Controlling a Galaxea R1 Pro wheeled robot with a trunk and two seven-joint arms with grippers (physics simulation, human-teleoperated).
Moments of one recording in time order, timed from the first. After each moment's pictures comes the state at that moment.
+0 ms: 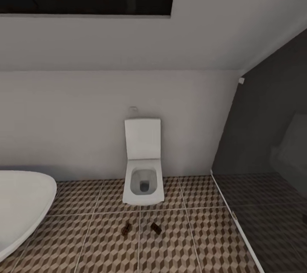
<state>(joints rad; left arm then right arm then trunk) -0.31 0.03 -0.49 0.07 0.43 -0.14 0.28 -0.32 -0.04 0.09 -0.02 -0.11 -0.32 0.00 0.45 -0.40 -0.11</state>
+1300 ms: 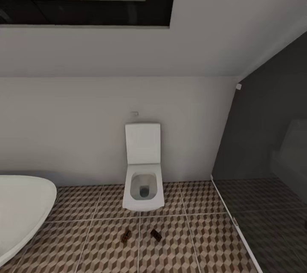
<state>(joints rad) -0.31 0.02 -0.49 0.07 0.43 -0.14 0.28 -0.32 -0.04 0.09 -0.02 -0.11 -0.32 0.00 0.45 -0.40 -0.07</state>
